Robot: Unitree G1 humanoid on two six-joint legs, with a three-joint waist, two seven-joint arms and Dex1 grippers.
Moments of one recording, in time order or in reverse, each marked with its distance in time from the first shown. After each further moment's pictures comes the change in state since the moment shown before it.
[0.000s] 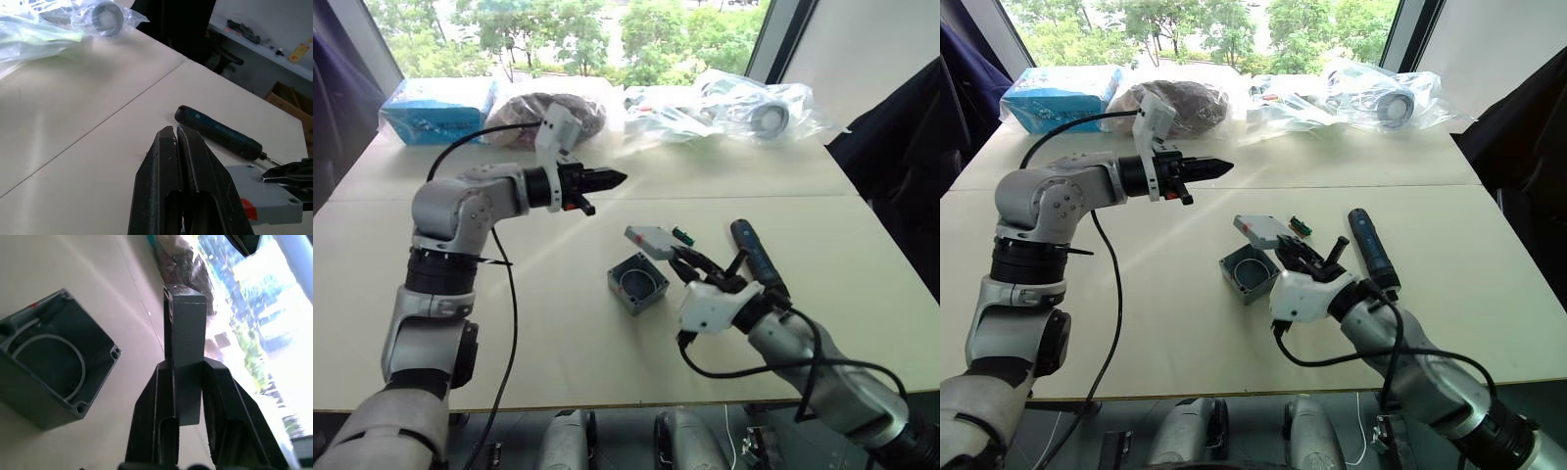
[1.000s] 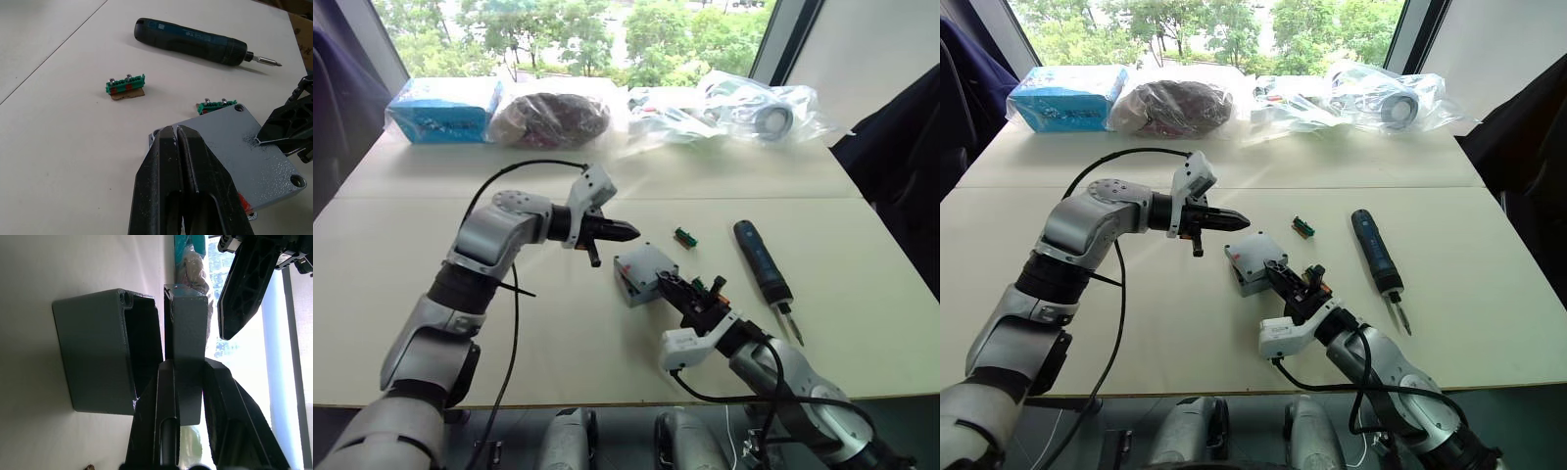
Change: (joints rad) left arm 0.066 -0.006 -0.205 0.031 0.218 -0.189 -0.231; right arm 0.131 0.249 -0.106 0.160 -0.463 -0.280 0.030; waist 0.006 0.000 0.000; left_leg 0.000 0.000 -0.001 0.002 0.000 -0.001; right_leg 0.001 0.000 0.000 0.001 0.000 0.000
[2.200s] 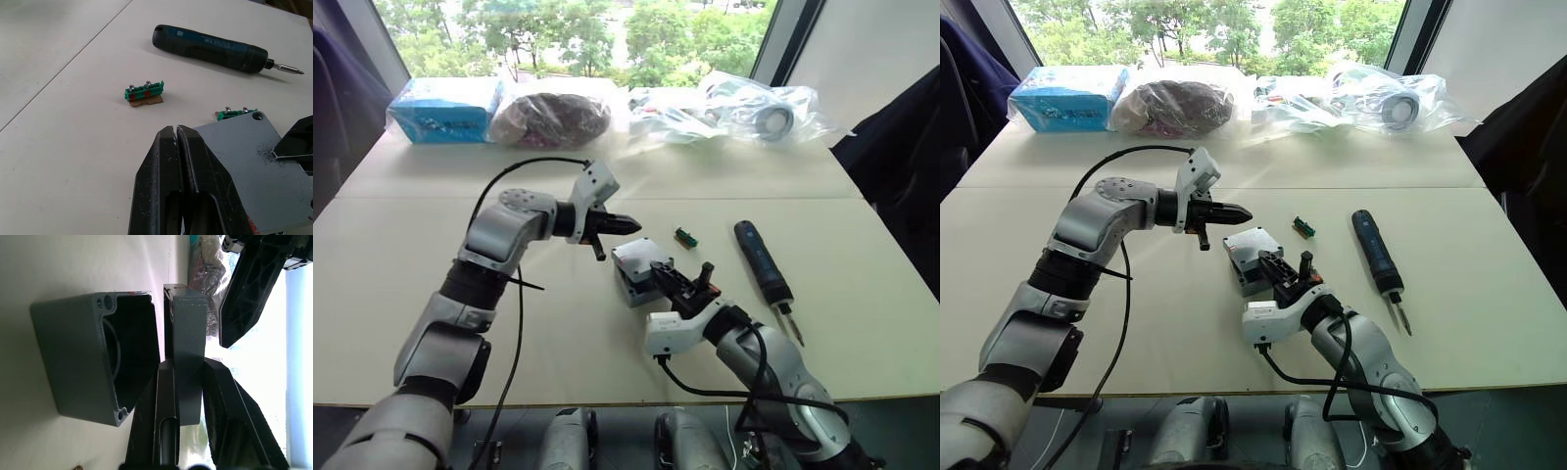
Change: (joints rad) left arm -0.020 -0.049 0.011 0.055 0.065 -0.045 0.012; right arm -0.029 0.175 -0.037 -0.097 -0.125 0.099 0.336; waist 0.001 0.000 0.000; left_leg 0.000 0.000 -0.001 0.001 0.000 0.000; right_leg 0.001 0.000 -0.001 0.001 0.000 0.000
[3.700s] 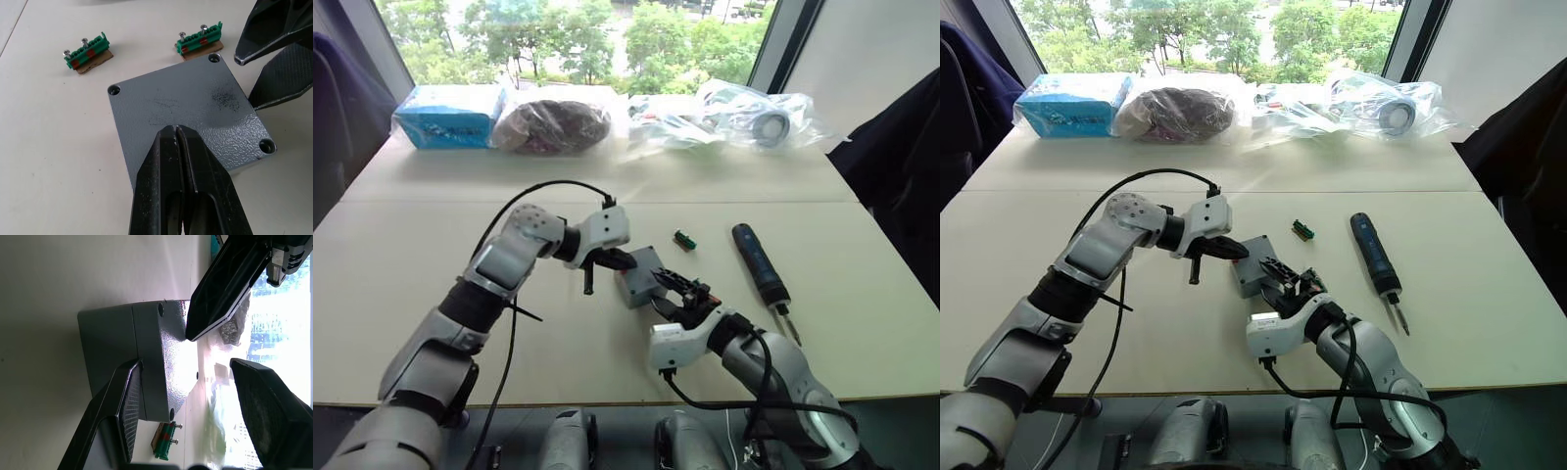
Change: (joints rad) left arm 0.098 0.064 -0.165 -0.064 0.242 -0.262 -0.168; right arm 0.046 -0.021 -0.029 -0.014 0.087 -0.065 0.070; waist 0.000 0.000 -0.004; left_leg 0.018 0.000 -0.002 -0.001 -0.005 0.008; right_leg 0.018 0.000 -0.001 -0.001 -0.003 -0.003
